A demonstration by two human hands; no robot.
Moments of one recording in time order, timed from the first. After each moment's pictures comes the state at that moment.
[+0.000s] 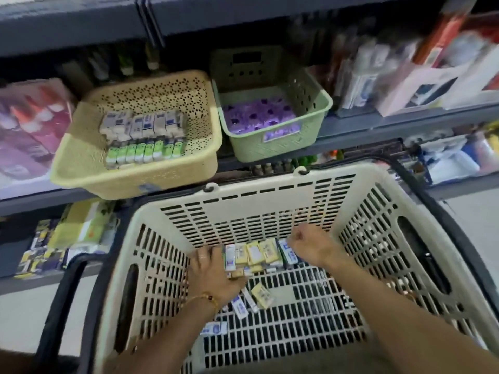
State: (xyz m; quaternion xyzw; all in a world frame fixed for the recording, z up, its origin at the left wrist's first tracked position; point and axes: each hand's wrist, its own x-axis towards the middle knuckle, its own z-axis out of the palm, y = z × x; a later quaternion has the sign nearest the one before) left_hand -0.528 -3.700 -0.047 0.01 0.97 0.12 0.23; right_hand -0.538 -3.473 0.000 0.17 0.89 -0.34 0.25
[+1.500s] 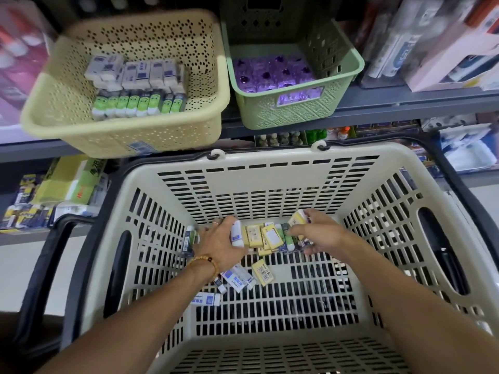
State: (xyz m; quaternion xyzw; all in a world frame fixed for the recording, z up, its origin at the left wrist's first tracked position) left_hand -0.540 -3.682 -0.059 0.01 0.93 0.26 0.26; right_hand -0.529 -3.455 -0.018 0.26 0.73 -0.54 0.32
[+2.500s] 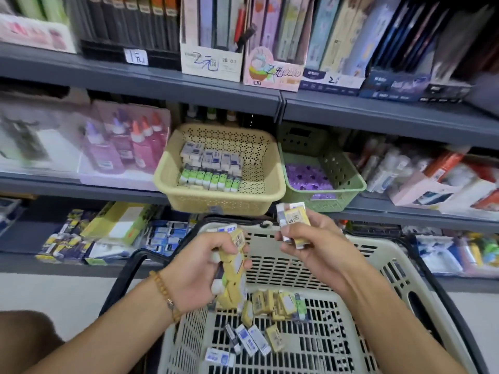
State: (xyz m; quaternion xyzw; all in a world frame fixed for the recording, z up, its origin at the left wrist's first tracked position) left_hand -0.533 -3.769 0.139 -0.12 0.41 0.83 0.35; right_hand -0.541 -3.560 0.167 0.08 0.58 -0.80 0.16
